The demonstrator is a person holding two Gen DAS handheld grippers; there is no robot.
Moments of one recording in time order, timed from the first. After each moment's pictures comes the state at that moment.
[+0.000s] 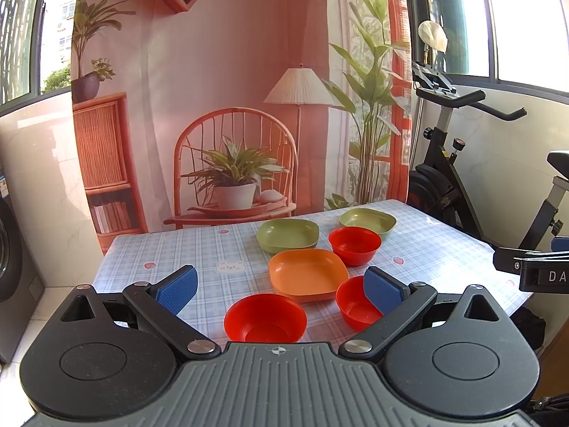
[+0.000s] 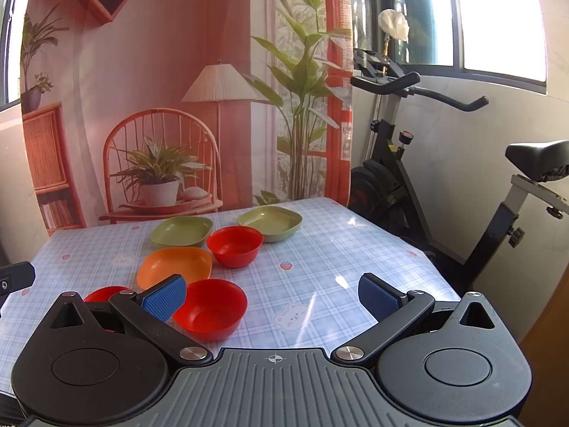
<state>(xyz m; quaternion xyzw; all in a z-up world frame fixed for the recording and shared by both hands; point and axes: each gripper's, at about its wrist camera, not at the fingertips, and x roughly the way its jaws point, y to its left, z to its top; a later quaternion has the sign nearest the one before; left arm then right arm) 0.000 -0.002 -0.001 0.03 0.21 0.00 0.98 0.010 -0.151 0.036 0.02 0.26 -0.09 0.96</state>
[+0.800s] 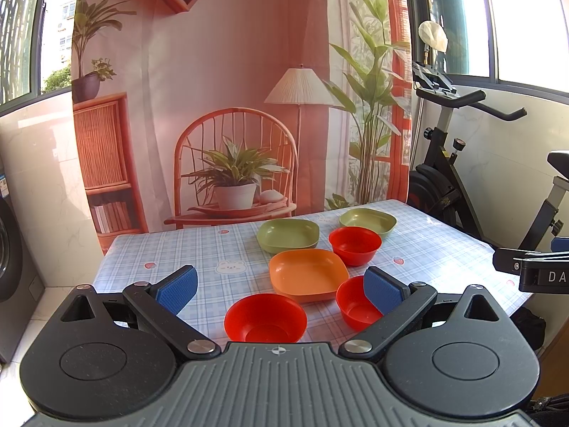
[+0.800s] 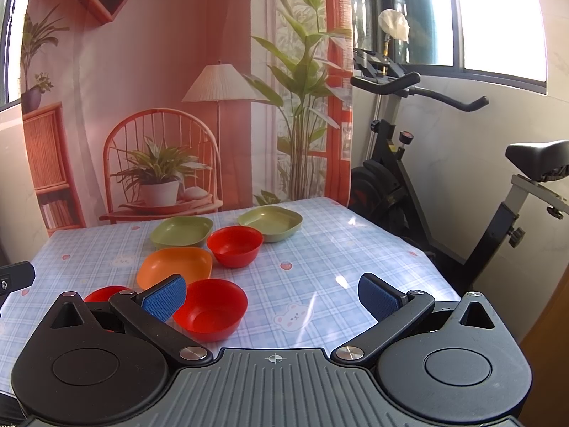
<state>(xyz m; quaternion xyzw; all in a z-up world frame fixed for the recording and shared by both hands) 0.000 -0.002 -0.001 0.03 0.21 0.00 0.98 0.010 -0.150 0.038 0.02 0.26 -0.09 0.96</state>
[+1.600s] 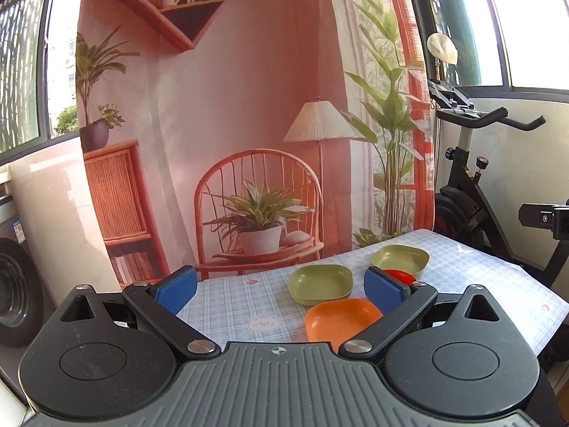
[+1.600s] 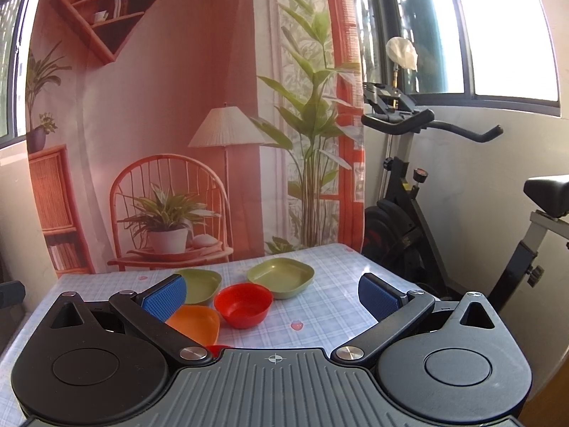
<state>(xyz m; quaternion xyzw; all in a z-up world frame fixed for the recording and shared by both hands) 0.049 0.012 0.046 0.08 0.15 0.03 0.98 0.066 -0.175 0.081 0.04 0.18 -0.06 0.98</state>
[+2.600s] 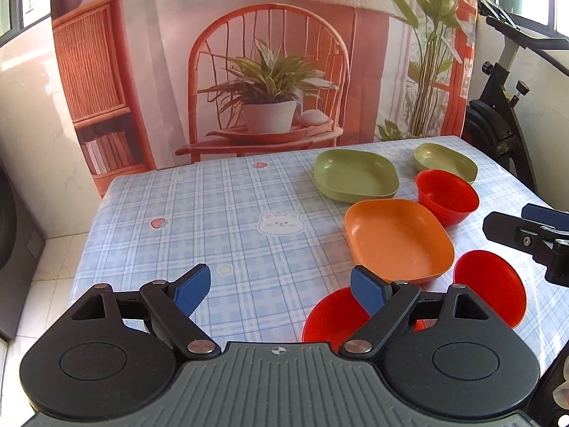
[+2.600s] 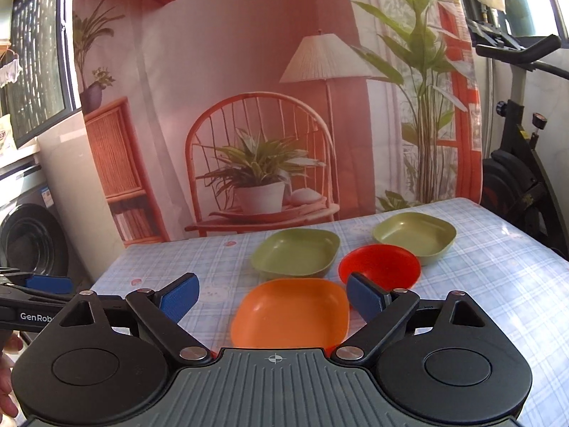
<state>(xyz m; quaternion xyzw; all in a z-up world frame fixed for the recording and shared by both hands) 0.173 0.107 -0.076 0.01 0.36 0.01 0.93 0.194 -0.086 -0.055 0.07 0.28 0.09 0.95</state>
